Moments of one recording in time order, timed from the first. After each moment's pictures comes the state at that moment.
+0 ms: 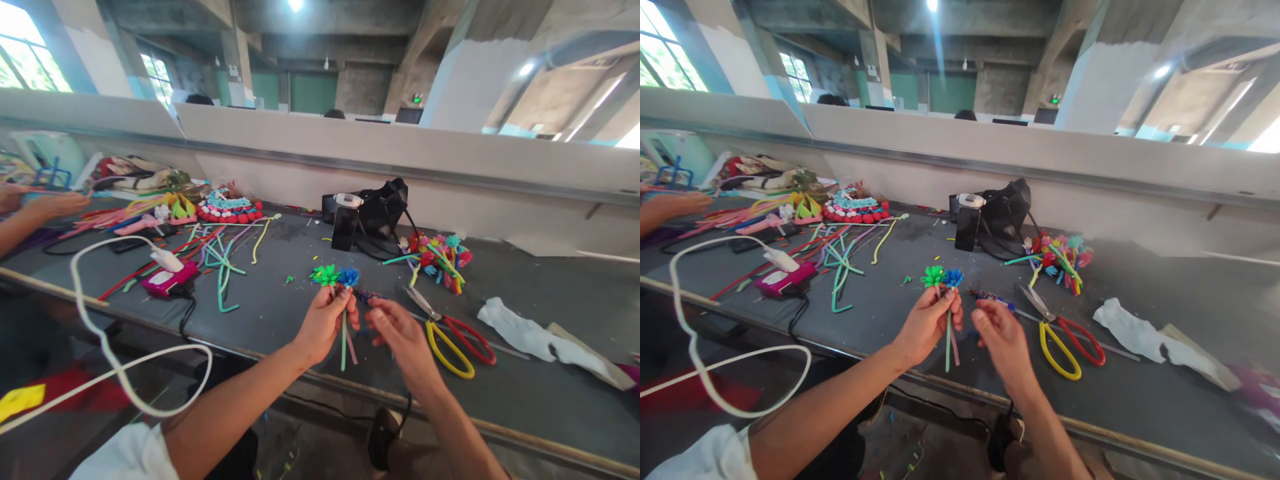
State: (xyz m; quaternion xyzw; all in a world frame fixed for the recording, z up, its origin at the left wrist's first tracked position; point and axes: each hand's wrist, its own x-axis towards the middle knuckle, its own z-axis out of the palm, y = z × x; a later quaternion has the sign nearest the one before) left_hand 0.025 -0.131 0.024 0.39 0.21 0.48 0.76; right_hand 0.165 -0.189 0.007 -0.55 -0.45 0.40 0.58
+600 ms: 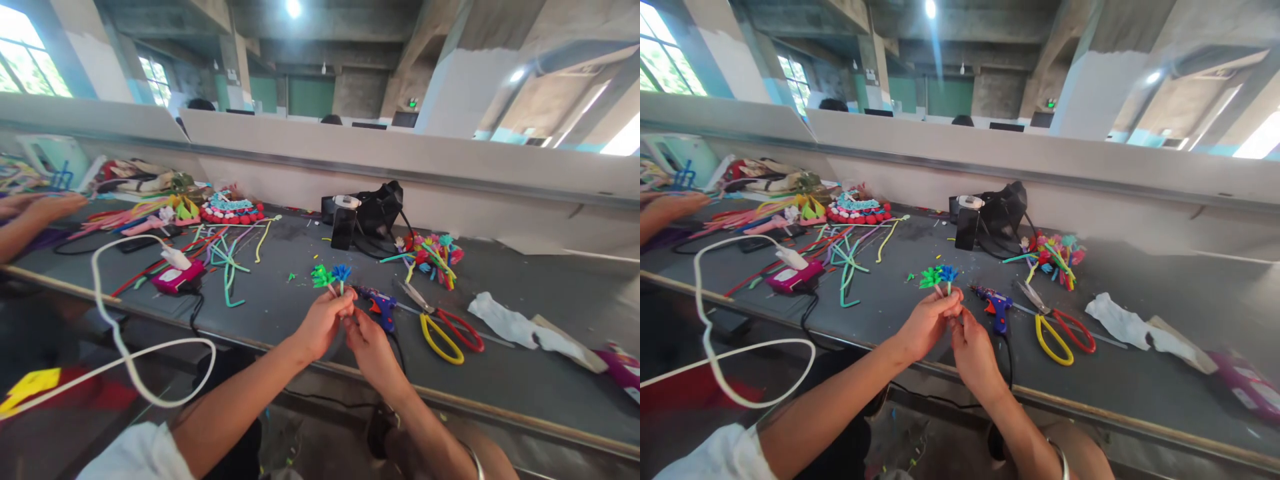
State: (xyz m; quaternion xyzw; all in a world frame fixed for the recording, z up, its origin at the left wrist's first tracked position) left_hand 0.014 -0.139 0.025 0.39 0.22 0.44 0.78; right_hand 0.119 -0.196 -0.004 -0.58 -0.60 0.29 0.47
